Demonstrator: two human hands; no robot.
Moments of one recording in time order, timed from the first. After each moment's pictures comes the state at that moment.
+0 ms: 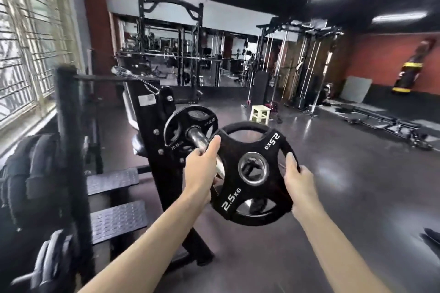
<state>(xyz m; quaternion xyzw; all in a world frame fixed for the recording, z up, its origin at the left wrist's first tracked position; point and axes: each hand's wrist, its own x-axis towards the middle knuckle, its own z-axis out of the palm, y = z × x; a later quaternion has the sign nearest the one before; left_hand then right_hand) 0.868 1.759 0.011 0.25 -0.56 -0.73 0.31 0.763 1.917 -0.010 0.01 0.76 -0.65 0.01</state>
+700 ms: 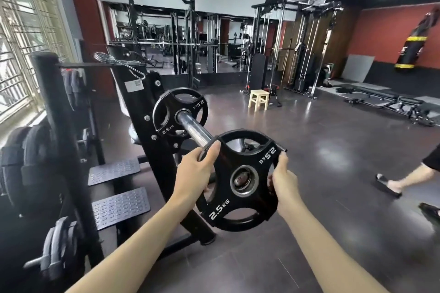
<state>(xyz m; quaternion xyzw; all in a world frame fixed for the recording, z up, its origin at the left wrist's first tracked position) 0.887 1.791 -0.031 0.18 -0.73 -0.59 0.29 0.760 1.942 -0.075 0.08 0.74 -0.66 0.10</state>
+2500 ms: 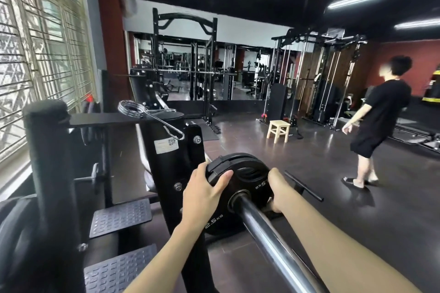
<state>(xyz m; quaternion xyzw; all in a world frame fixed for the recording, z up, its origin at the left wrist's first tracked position) 0.699 1.497 -0.042 0.24 -0.81 -0.40 0.36 0.486 1.609 -0.075 0.10 0.72 -0.65 0.23</state>
